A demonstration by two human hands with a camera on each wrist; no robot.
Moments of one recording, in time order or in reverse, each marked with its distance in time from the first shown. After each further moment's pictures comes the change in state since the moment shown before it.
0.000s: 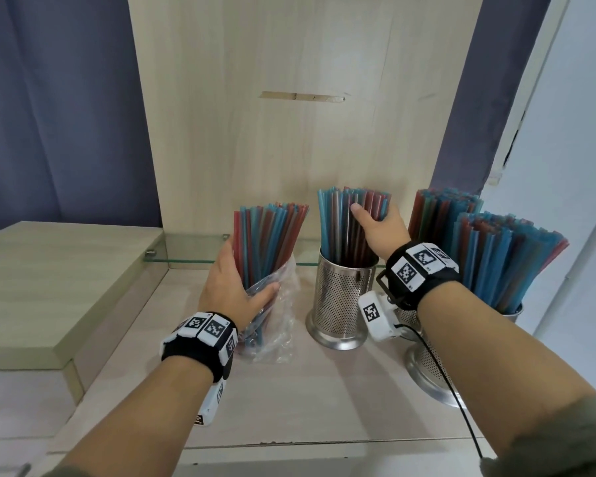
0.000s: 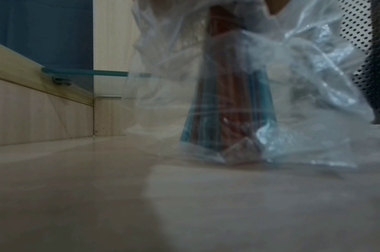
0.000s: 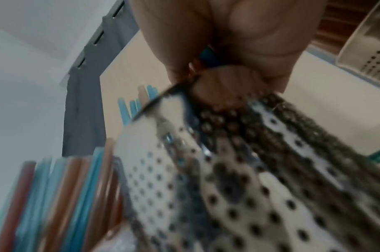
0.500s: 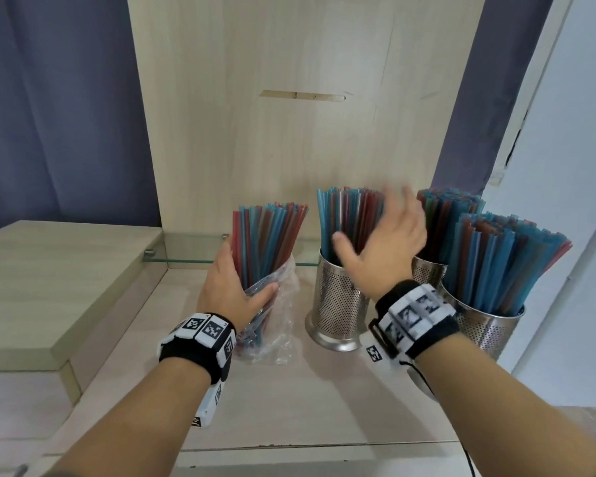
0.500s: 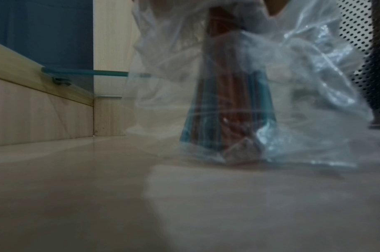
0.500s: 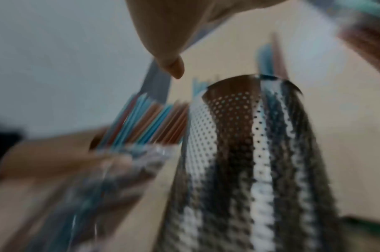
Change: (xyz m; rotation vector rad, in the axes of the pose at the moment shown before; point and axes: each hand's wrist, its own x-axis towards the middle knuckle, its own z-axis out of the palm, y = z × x) left_hand 0.002 -0.006 0.004 -0.003 0.023 0.022; right_hand -0.075 -0.012 0.005 -0.546 0.258 -0.487
